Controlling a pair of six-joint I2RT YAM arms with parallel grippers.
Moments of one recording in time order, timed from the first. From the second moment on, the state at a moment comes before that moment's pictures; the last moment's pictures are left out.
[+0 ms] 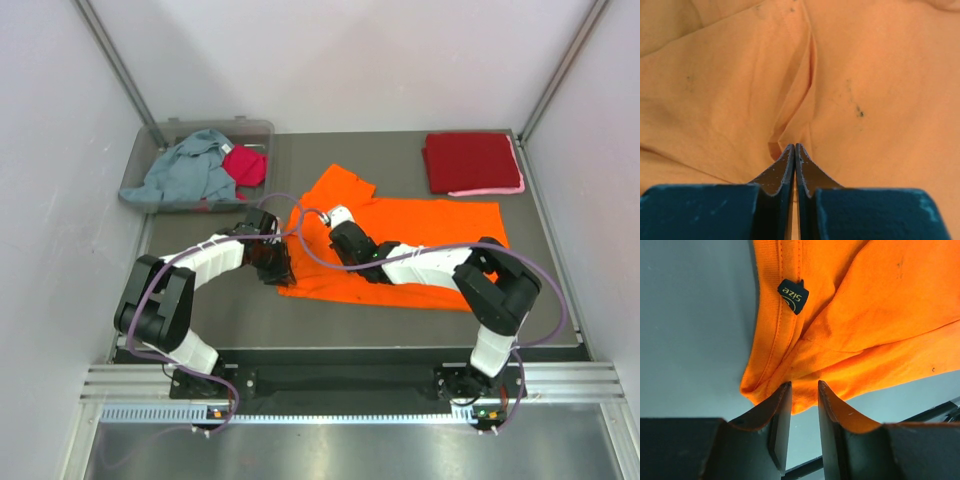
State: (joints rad) left arm -0.36 1.57 0.84 -0.44 0.29 -0.53; right arm 0.89 1.77 1.01 -0.05 0.39 0.12
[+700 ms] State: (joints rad) left arm -0.36 1.57 0.83 -0.42 0.29 -0.54; right arm 0.87 1.73 0.94 -0.05 0.46 0.19
